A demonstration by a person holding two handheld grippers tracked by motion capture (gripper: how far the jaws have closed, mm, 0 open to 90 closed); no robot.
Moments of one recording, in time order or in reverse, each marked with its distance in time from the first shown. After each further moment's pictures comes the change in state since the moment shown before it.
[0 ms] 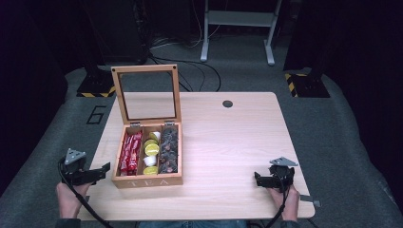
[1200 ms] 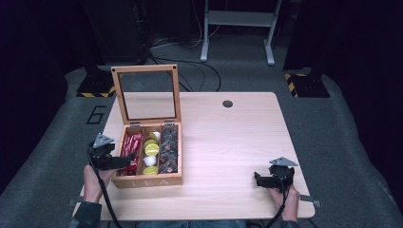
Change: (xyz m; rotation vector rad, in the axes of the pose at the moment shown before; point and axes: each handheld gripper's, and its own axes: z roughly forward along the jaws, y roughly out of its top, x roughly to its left) left arm -0.058 0.048 0.034 0.009 -0.156 0.069; right arm 0.000 0.000 0.000 0.003 0.002 -0.012
